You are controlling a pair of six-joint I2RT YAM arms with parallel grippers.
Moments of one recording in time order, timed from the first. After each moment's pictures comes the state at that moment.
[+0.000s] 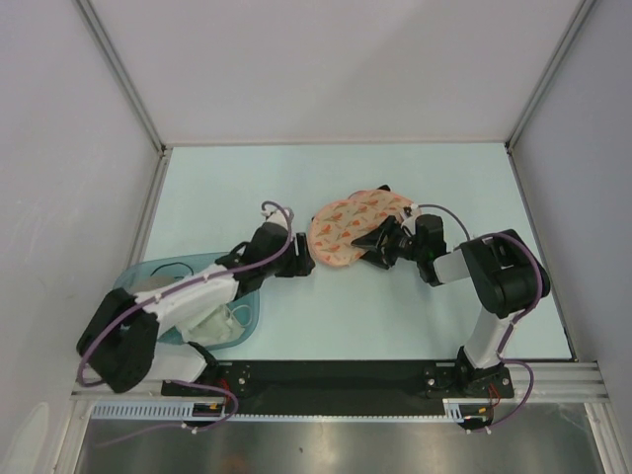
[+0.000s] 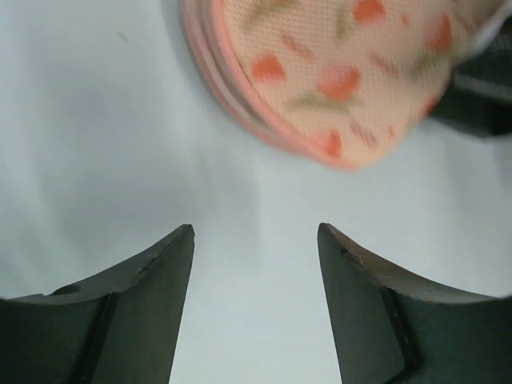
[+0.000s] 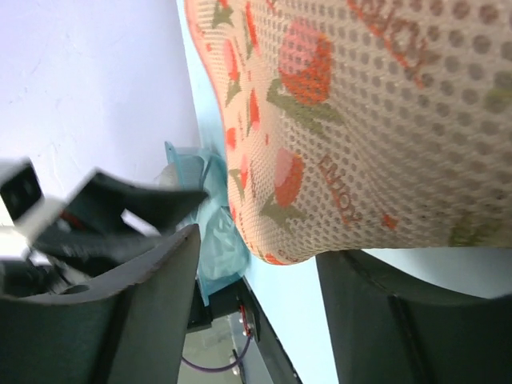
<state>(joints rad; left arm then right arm) -0.64 1.37 0.74 -0.10 -0.06 -0.56 0.30 1.80 0.59 0.78 -0.70 1.18</state>
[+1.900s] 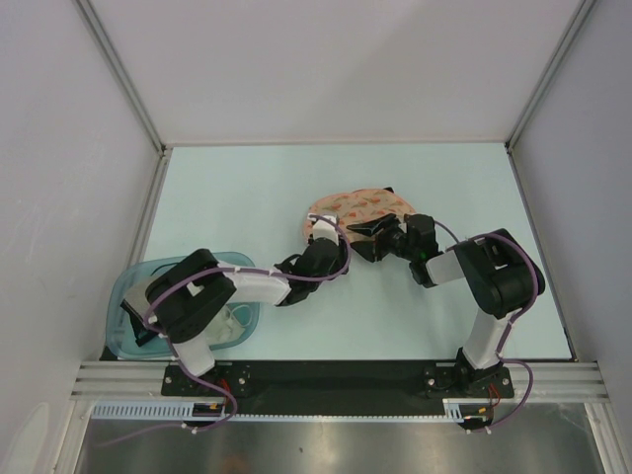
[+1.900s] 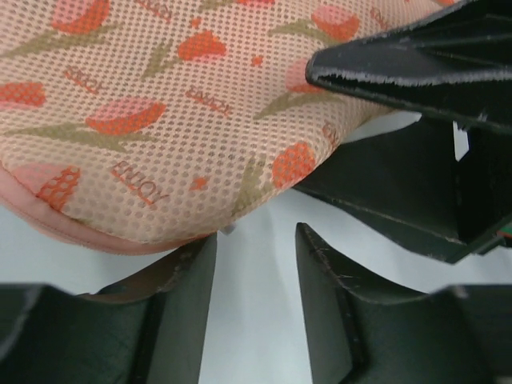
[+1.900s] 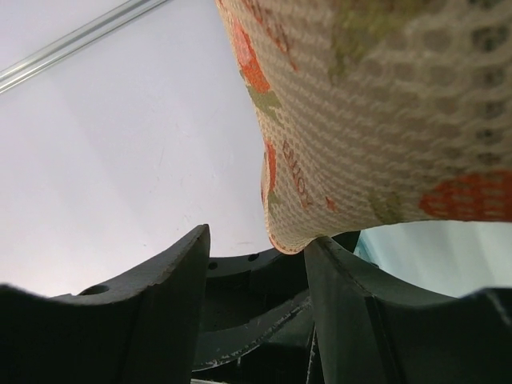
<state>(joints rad) -0.92 1.73 0.78 0.44 -0.39 -0.55 0.37 1.81 0.62 0.87 -0.53 1.73</state>
